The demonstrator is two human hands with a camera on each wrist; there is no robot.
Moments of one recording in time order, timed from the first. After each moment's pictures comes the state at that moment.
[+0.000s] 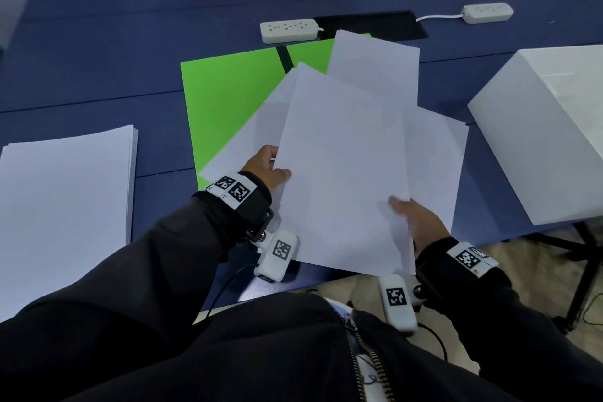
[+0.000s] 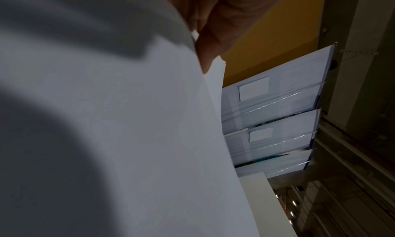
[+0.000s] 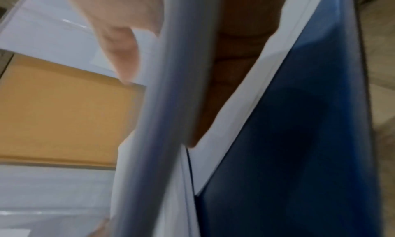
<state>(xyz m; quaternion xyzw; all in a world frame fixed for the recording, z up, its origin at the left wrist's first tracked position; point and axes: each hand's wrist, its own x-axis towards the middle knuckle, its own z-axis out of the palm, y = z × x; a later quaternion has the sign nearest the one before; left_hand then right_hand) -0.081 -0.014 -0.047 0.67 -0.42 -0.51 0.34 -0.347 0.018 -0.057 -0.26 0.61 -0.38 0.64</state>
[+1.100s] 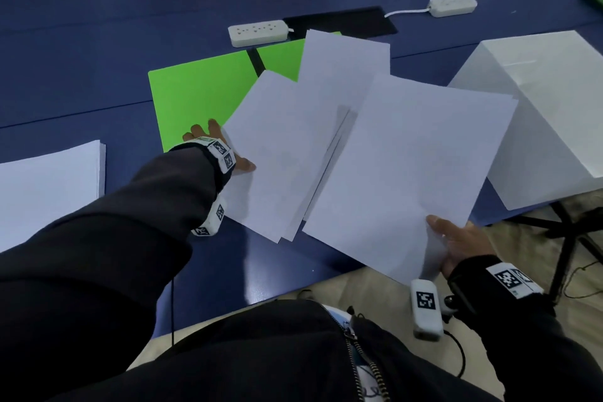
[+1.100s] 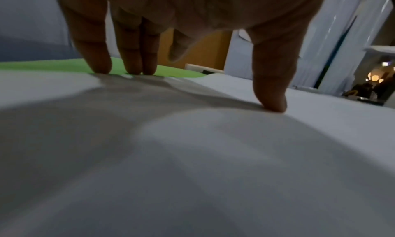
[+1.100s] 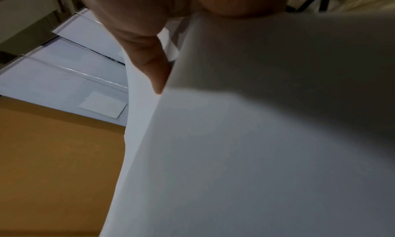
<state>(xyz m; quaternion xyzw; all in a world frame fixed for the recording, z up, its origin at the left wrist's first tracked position) -0.045 -0.083 -0.042 0.82 -0.50 -0.22 -0.16 -0.435 0.038 -0.075 -0.26 0.64 -0.50 0.51</state>
